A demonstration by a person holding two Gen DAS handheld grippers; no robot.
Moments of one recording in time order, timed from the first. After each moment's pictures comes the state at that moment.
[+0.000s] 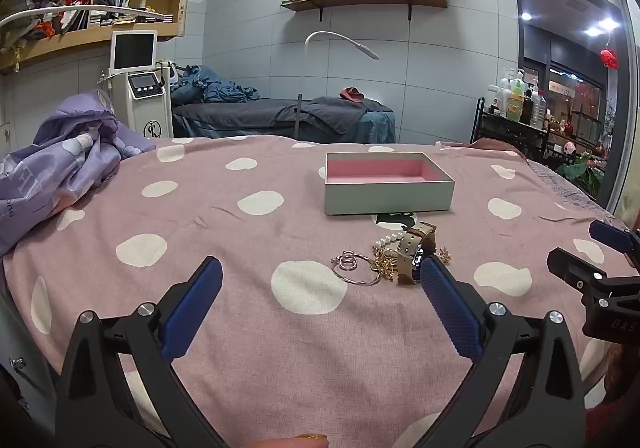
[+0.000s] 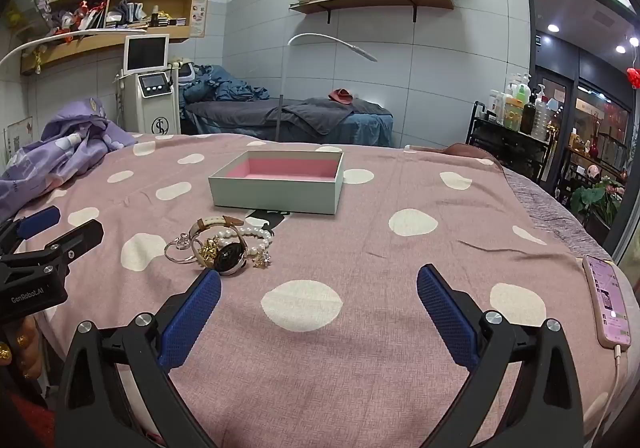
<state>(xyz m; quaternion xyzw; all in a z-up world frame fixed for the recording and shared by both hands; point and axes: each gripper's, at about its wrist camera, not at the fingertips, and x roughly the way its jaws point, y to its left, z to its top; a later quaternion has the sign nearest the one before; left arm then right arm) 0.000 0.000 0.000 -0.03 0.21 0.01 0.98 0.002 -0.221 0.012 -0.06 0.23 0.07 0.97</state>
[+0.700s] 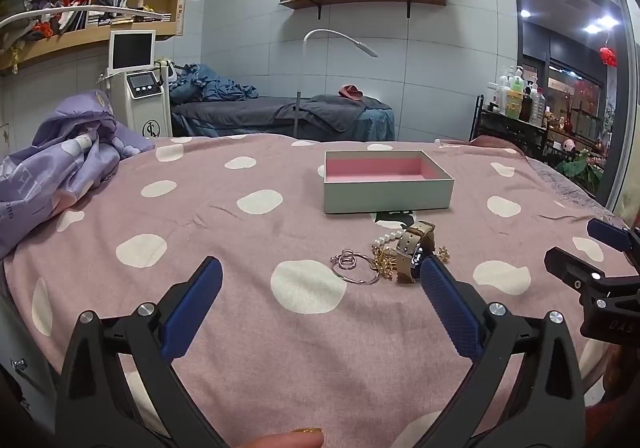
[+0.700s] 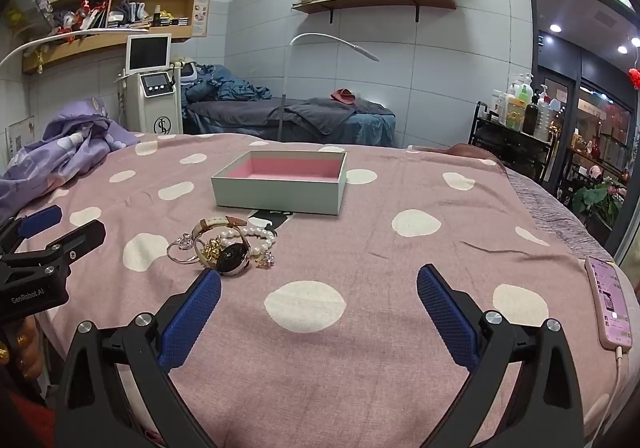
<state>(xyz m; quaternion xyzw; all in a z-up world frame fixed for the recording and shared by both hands) 0.001 0.000 0.001 -0.02 0.21 0.00 0.98 0.003 -0.221 0.013 -0.06 0.23 0.07 0.97</state>
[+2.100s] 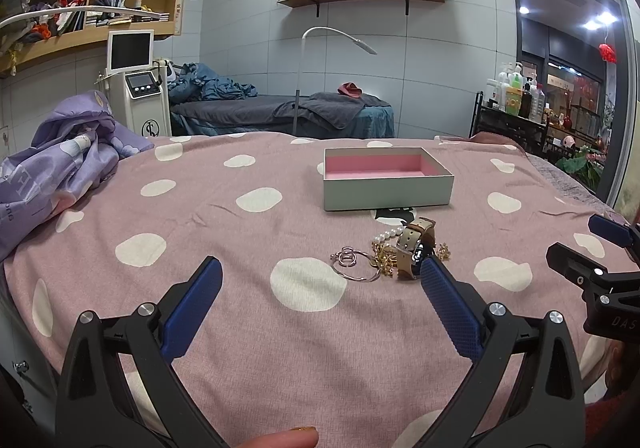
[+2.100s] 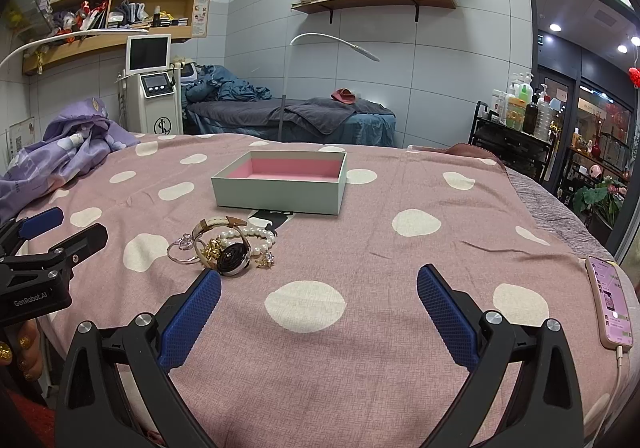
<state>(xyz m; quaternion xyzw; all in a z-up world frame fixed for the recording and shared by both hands) 0.002 -0.001 -0.002 -0.02 0.22 0.00 0.98 0.006 -0.222 0.013 -0.06 0.23 0.07 0.97</state>
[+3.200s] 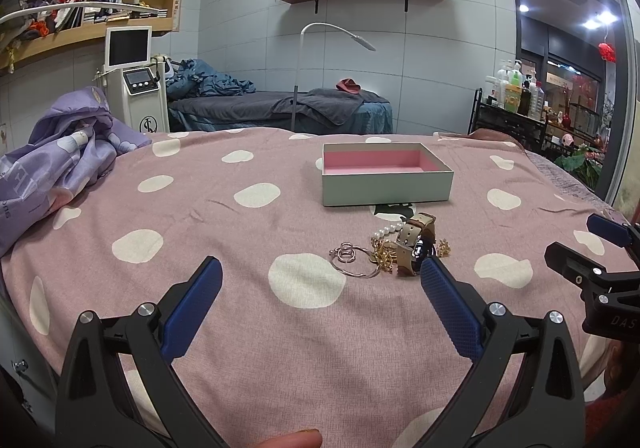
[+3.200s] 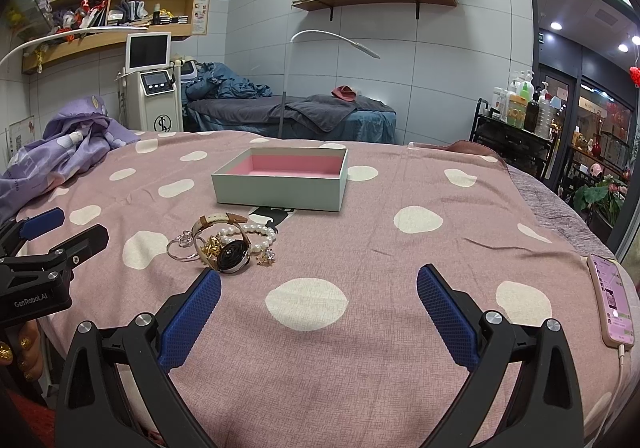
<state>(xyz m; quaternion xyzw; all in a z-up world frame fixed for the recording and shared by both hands) 0.004 -0.002 -0.006 -0.02 0.22 0.00 0.97 0.008 -0.222 0.013 -0.06 0.23 0.07 0.97</state>
